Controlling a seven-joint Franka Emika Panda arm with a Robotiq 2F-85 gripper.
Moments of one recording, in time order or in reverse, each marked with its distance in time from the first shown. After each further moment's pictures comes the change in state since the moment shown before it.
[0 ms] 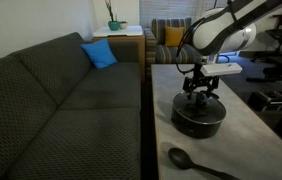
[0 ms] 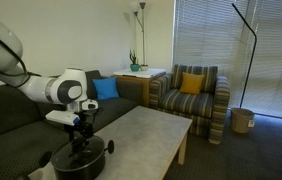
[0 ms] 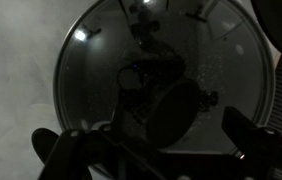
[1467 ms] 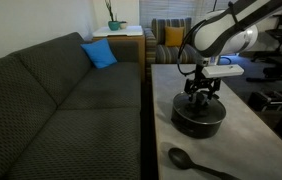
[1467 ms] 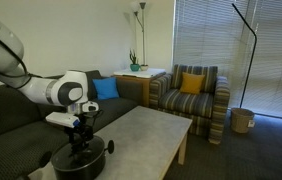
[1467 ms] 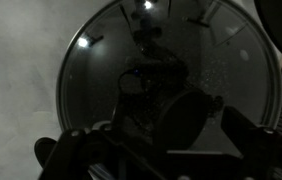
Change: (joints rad) arm -0.005 -0.001 -0.003 -0.016 0.009 0.000 0.004
